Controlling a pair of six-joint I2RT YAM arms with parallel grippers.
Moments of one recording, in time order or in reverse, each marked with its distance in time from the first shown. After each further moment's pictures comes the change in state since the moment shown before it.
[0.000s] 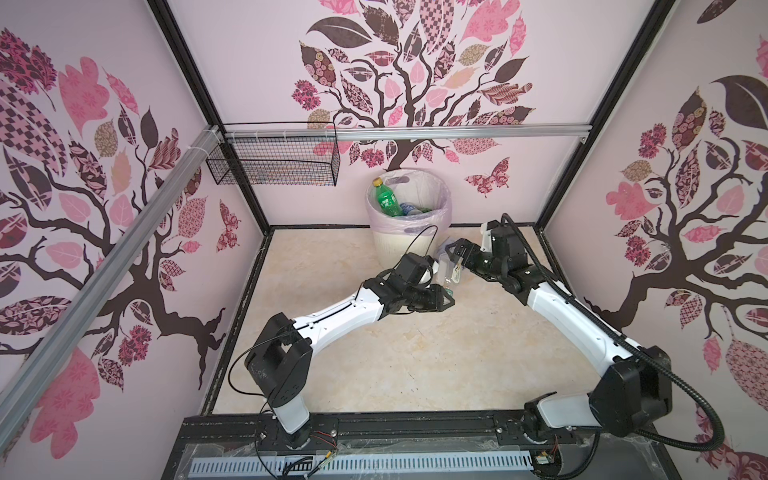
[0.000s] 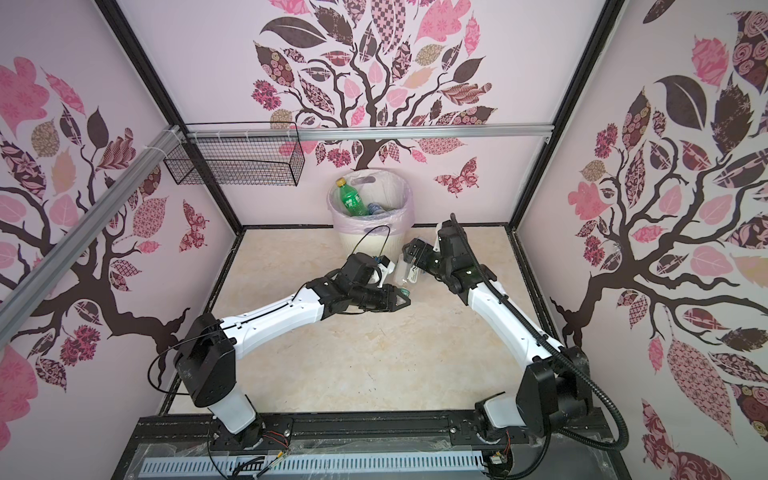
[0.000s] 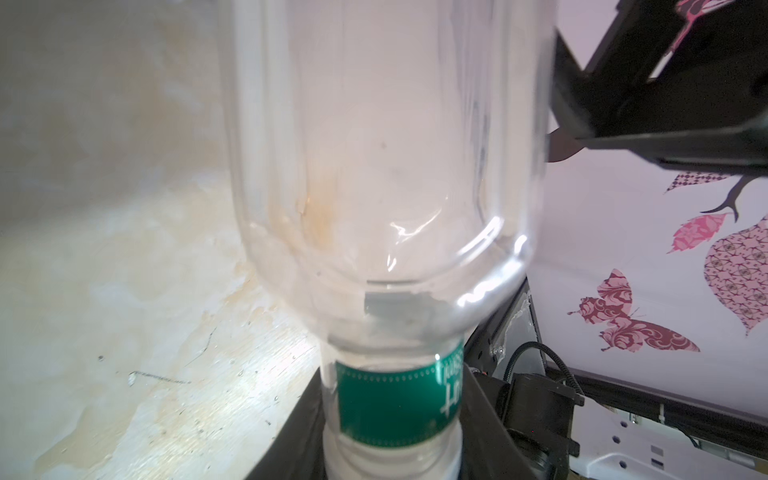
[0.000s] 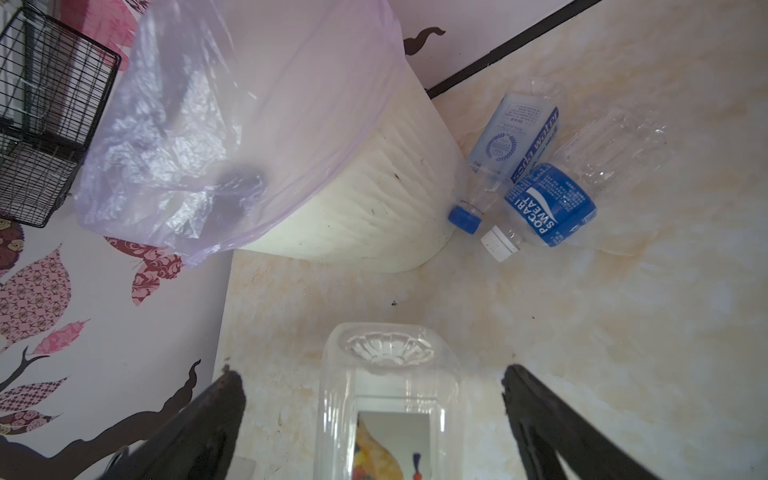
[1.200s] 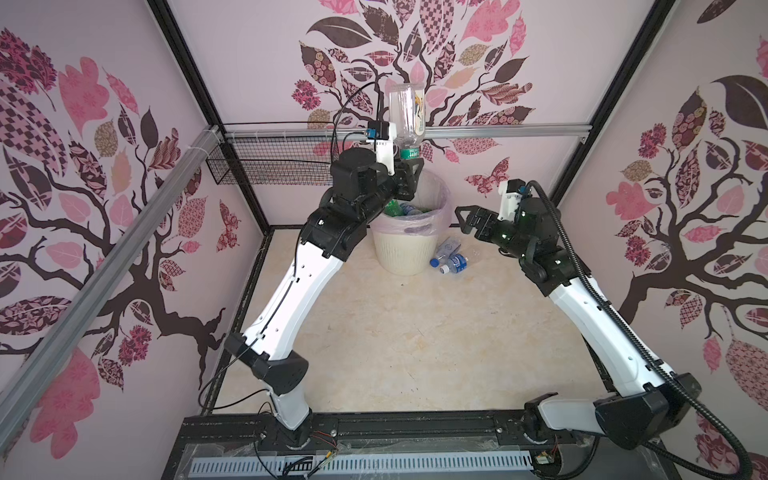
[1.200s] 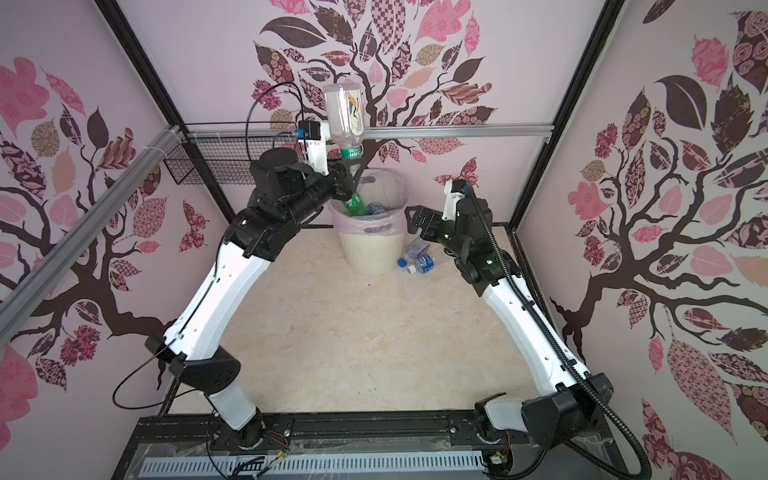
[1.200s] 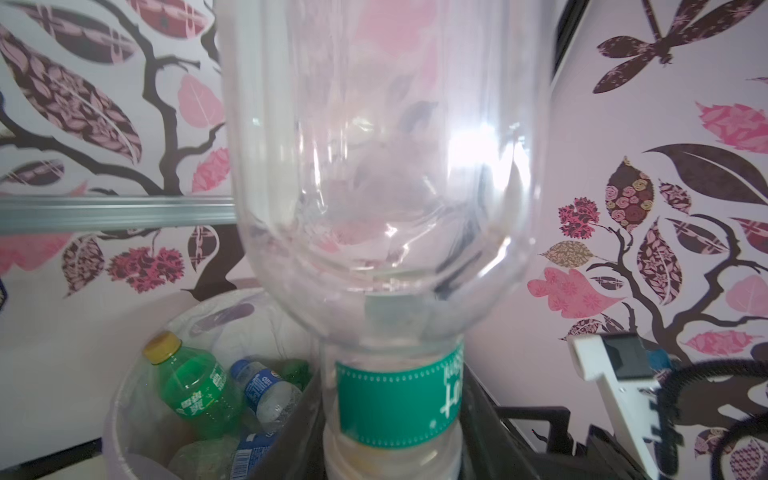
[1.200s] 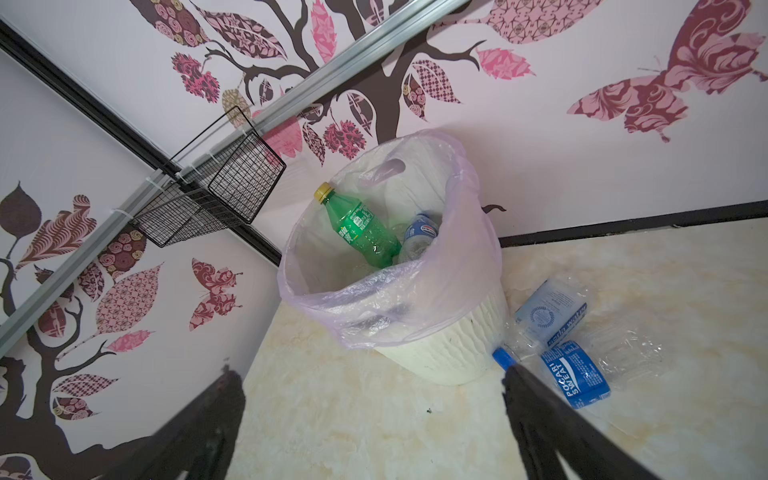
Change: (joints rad) left arm 0.233 0.154 0.999 -0.141 -0.384 0.386; right arm 0.000 -0.059 0.240 -0.008 0.026 -0.186
